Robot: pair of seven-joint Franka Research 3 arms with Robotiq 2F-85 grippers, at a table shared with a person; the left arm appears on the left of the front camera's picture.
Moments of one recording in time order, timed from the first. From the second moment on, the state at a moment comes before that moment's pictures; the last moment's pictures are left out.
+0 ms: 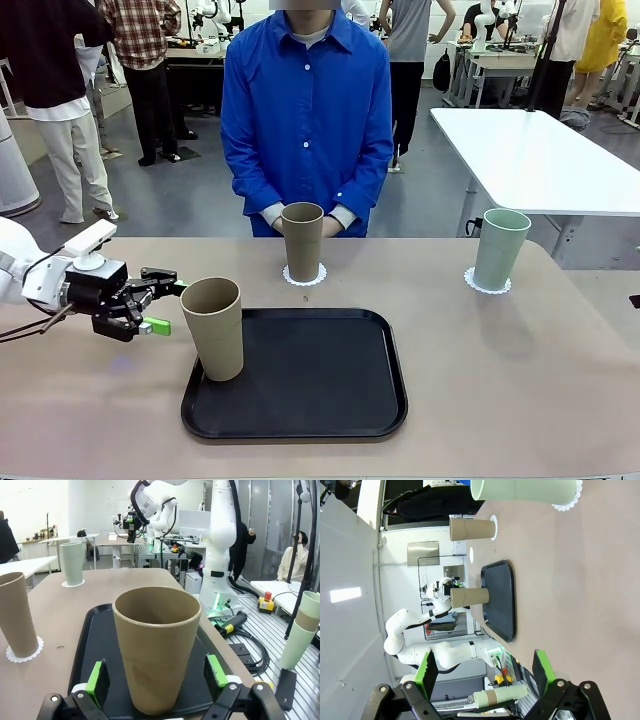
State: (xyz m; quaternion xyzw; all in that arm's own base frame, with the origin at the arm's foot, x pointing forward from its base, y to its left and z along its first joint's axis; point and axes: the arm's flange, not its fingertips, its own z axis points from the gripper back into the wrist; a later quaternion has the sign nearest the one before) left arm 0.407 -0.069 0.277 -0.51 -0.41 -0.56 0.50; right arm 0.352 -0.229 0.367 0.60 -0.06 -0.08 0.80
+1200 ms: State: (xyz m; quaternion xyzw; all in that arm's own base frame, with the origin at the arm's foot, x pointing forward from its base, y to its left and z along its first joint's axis) left arm 0.415 -0.103 0.244 -0.53 -0.38 -0.58 0.49; right arm 0.352 -0.229 0.367 0.60 -0.06 -0.08 0.80
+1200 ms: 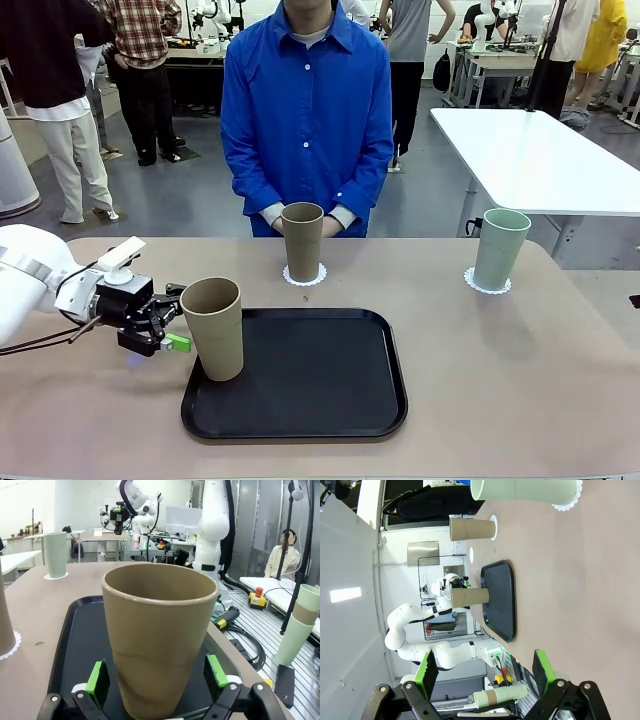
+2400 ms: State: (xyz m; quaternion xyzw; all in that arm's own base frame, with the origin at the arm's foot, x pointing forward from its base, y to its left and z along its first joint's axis) left arm 0.426 -0.123 0.232 -0.53 -0.38 -0.60 0.47; right arm 0.352 -0.229 0.367 0.60 -0.06 -0.08 0.80
